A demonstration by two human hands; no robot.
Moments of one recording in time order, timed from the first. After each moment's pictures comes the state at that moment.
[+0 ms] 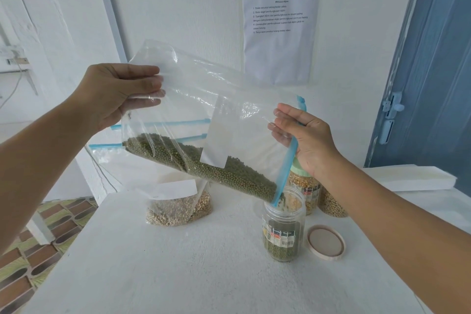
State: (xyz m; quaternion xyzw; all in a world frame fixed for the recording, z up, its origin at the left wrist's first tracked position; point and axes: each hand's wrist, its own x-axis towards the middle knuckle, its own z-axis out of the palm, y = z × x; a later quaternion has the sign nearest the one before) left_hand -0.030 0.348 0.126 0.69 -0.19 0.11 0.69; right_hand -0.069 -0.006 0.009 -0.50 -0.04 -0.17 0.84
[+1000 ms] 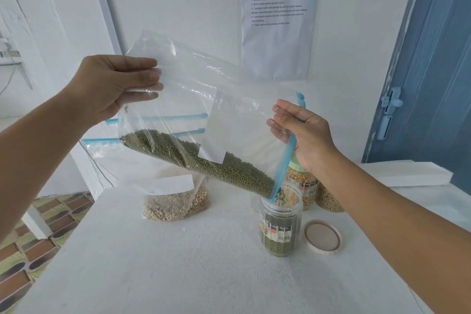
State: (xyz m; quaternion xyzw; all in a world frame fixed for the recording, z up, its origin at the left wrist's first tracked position) left_hand -0.029 0.343 0.126 0.70 -0.19 0.12 0.68; right_hand -0.070 -0.007 0.007 -0.50 -0.04 -0.18 0.84
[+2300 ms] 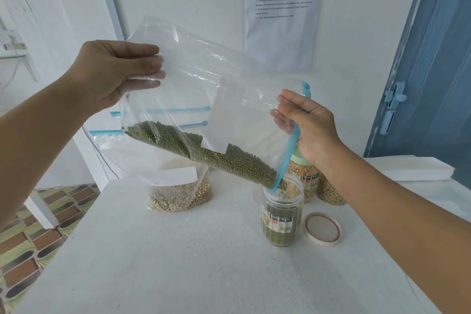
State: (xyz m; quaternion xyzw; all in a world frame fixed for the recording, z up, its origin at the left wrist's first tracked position) left_hand -0.046 0.341 0.136 0.70 -0.20 0.13 0.67; right_hand -0.081 -0.003 0.016 -0.50 -0.03 -0.19 0.85
